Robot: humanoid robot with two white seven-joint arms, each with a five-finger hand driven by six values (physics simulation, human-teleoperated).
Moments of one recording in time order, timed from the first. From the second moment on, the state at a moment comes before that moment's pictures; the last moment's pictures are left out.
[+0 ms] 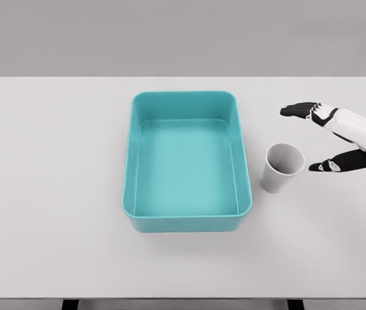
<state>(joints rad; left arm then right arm) 0.04 0.00 -0.11 -0.12 0.08 0.11 -0.10 -0.12 -0.83 0.05 -1.71 -0.10 -0.55 0.61</state>
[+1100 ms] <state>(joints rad) 0.04 0.00 -0.11 -0.12 0.08 0.11 -0.10 0.04 -0.58 0.00 -1.43 -0.55 -0.24 0.61</state>
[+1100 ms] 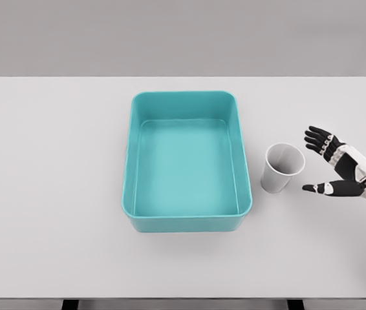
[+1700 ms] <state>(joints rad) 0.04 0.00 -0.11 -0.12 0.08 0.11 -0.10 0.03 -0.49 0.05 -1.39 -0.55 -0.23 0.61</state>
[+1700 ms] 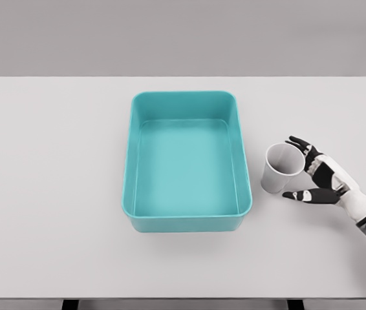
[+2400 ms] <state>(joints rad) 0.04 0.00 -0.11 -0.12 0.08 0.11 -0.10 -0.02 -0.46 0.09 -1.38 -0.54 -0.23 0.61</state>
